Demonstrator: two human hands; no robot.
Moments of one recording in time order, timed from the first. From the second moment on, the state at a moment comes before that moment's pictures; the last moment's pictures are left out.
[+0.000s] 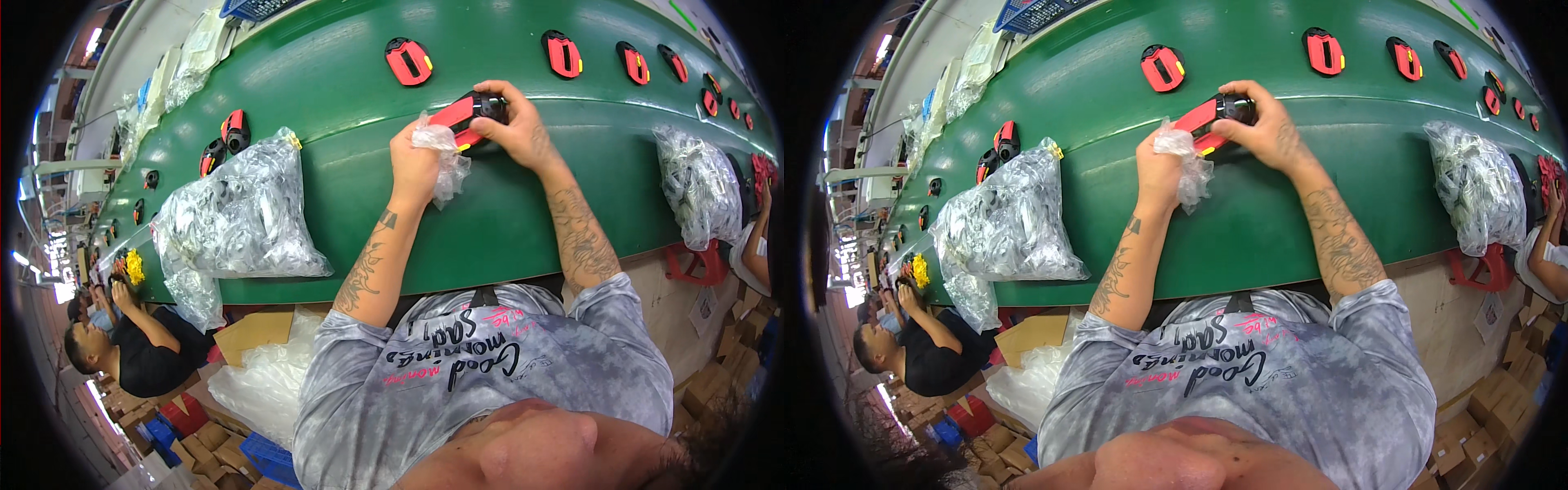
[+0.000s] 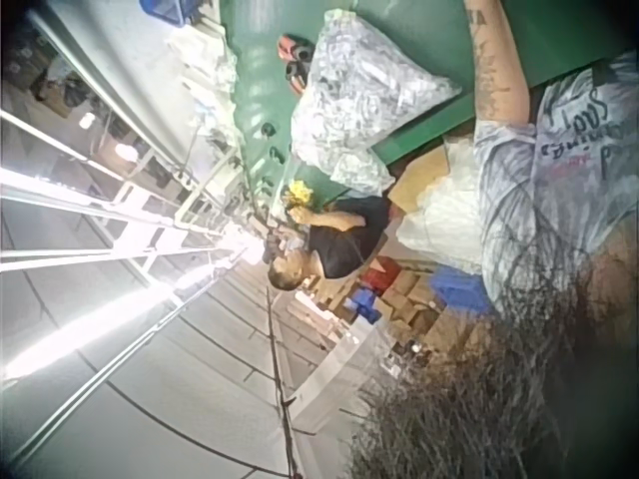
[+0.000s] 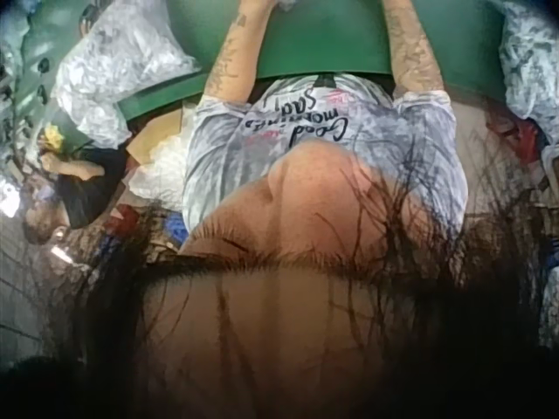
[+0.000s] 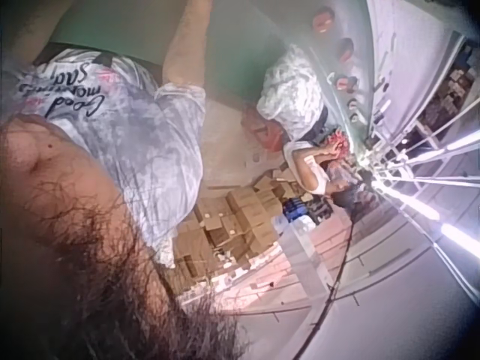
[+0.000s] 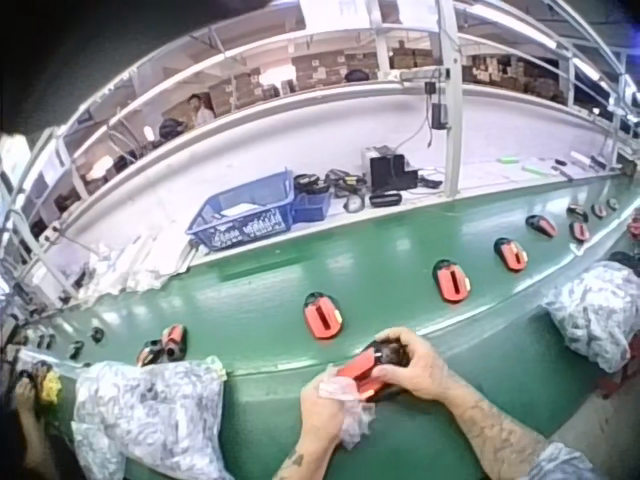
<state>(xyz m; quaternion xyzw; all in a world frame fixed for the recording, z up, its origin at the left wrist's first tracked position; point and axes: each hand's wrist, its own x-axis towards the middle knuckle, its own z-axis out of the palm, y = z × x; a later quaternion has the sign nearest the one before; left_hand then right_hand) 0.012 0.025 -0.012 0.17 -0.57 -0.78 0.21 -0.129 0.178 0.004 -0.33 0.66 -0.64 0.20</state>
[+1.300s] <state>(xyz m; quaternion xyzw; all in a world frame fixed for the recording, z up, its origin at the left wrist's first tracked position) 0.162 -0.056 0.122 0.22 -0.87 -0.34 0.27 -0.117 0.181 0.013 -0.38 0.78 -0.47 0.16</state>
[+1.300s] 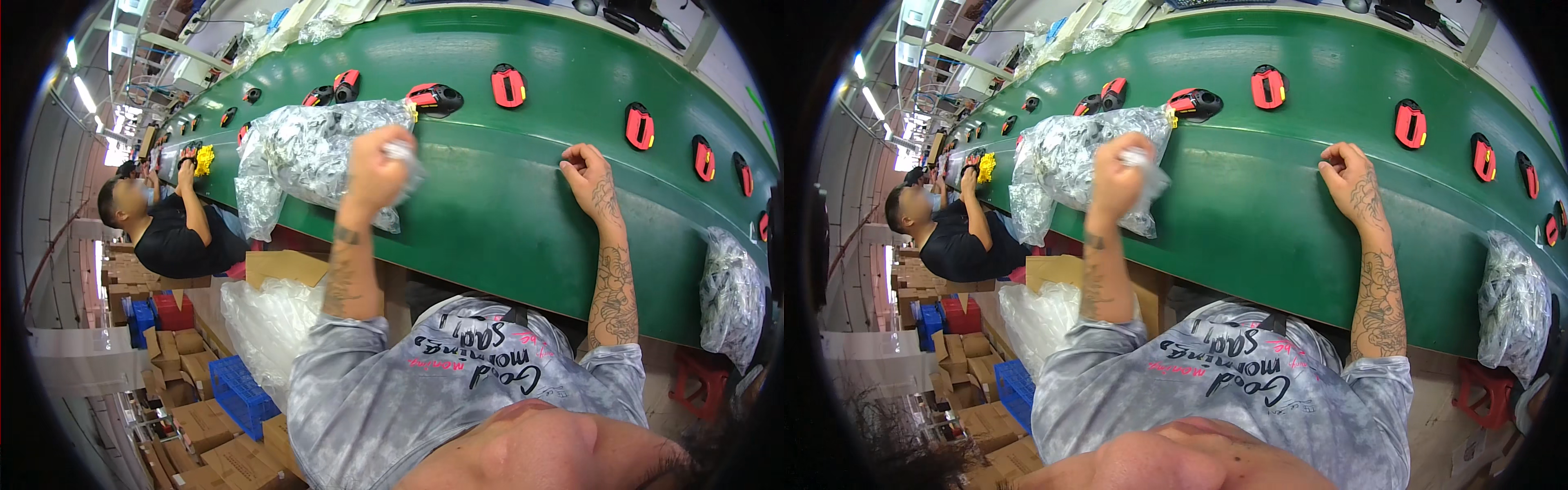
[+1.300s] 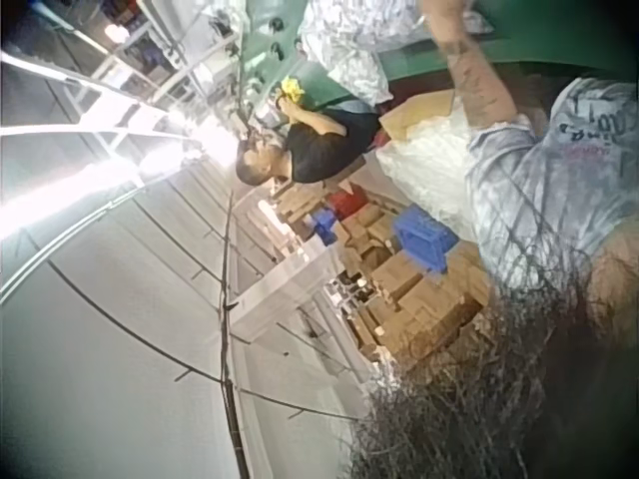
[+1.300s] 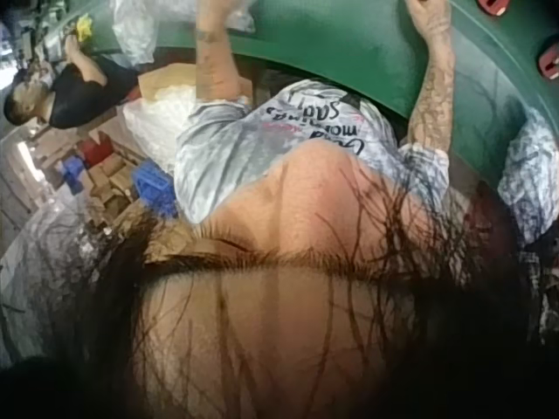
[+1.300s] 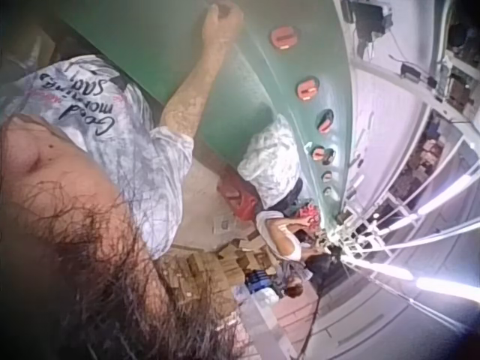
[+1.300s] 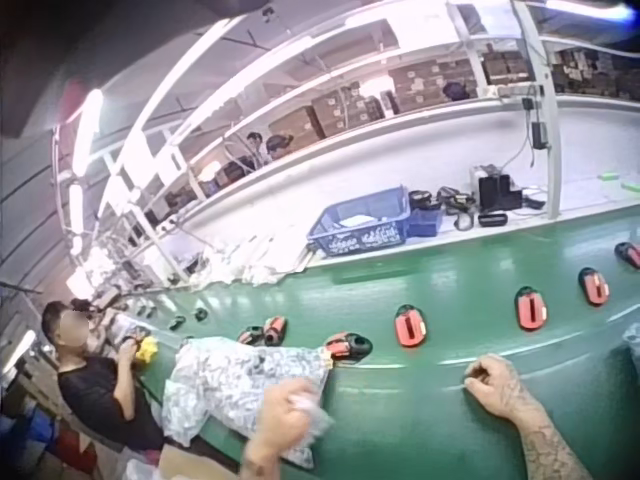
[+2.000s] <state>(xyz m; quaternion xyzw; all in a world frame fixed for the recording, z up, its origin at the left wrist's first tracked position) 0.207 -0.169 0.111 0.38 -0.90 0.10 0.18 -0.044 0.118 0.011 -0.62 0.73 -0.29 0.05</state>
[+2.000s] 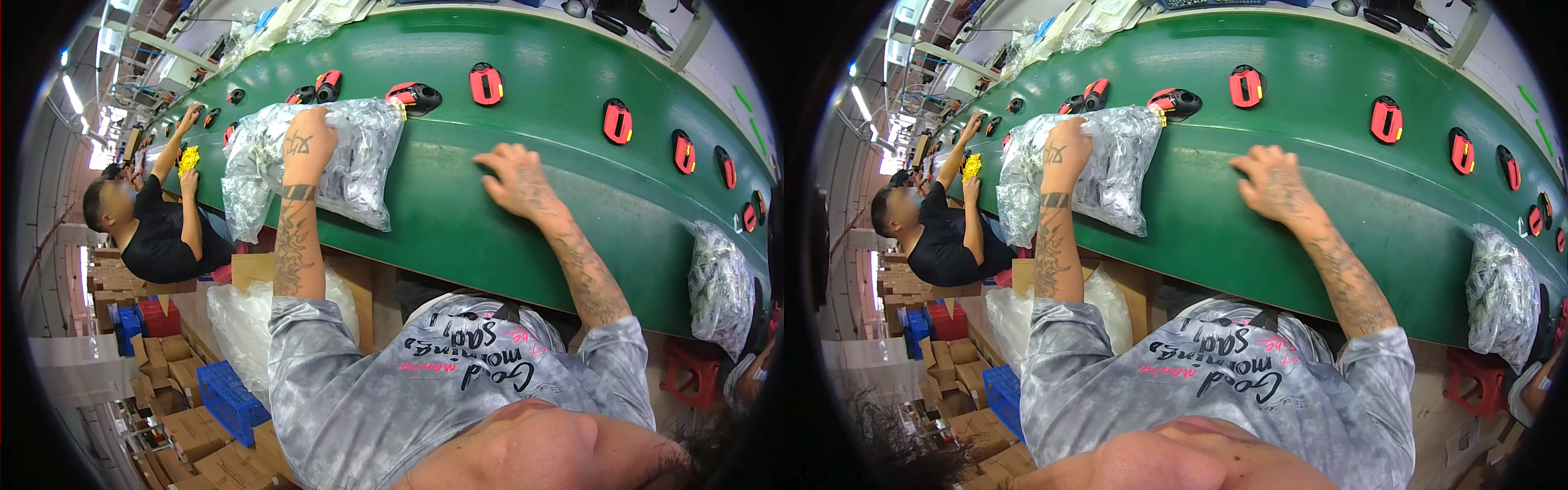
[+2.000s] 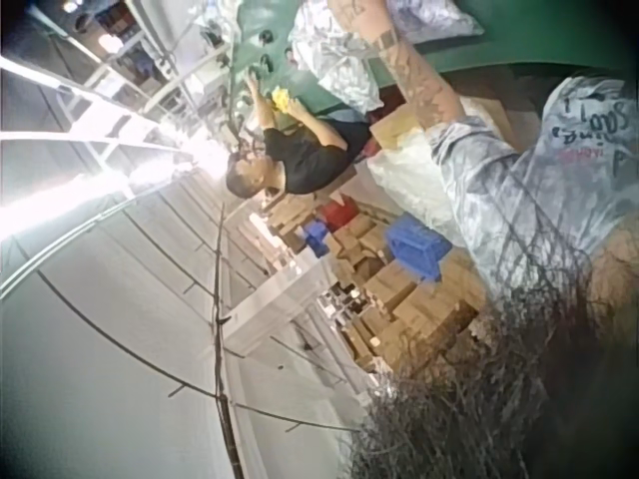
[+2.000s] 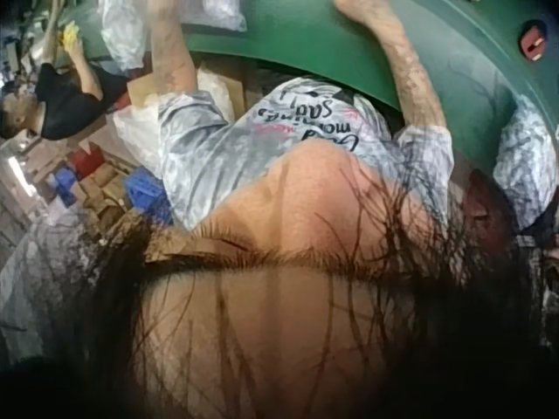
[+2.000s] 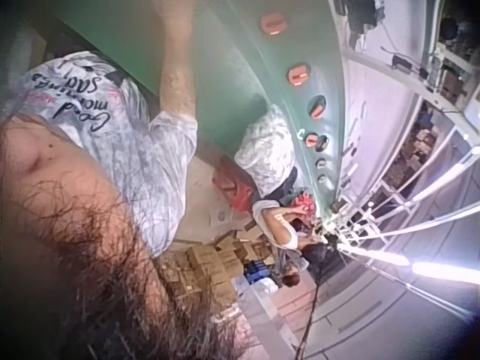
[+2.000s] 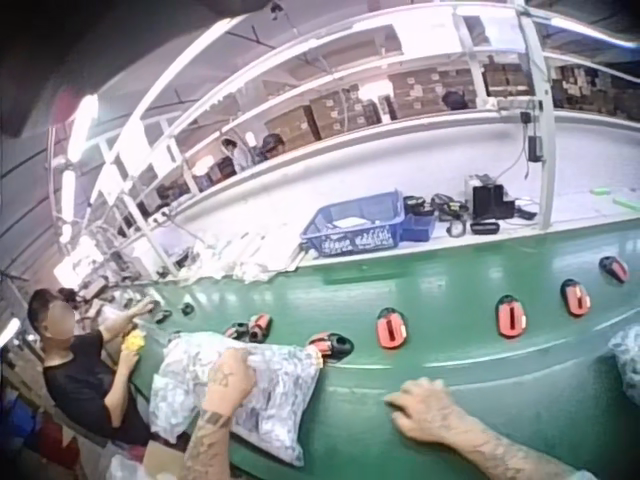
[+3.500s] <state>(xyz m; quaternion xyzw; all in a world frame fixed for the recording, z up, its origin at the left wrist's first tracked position) 0.010 -0.017 -0.006 0.12 -0.29 -0.94 0.17 -0.119 0.172 0.017 -0.35 0.73 -0.54 0.22</state>
